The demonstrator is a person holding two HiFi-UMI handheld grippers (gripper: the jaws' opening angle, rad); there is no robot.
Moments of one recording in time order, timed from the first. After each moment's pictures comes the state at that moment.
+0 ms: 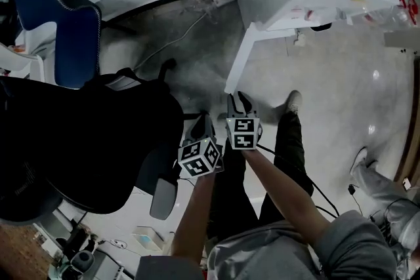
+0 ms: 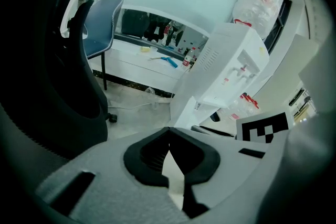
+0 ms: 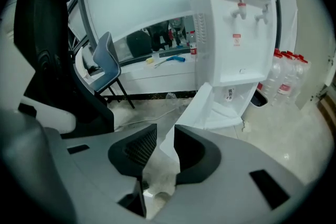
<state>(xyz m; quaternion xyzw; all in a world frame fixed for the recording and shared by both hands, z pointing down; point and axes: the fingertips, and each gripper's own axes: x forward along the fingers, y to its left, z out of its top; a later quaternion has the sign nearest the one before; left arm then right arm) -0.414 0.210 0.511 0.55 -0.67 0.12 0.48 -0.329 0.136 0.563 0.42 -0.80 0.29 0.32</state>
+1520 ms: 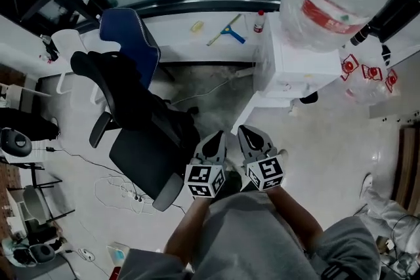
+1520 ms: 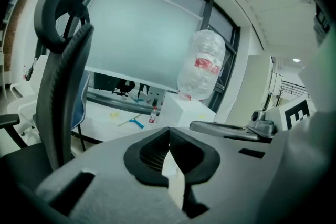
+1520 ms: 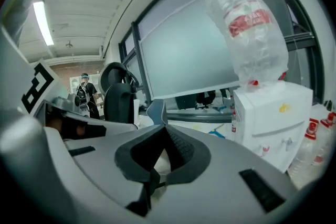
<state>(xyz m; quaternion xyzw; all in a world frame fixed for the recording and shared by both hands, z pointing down) -0.384 0.162 0.159 0.68 -0.68 0.02 0.26 -0.338 0.127 0.154 0.24 -0.95 0.15 0.11</state>
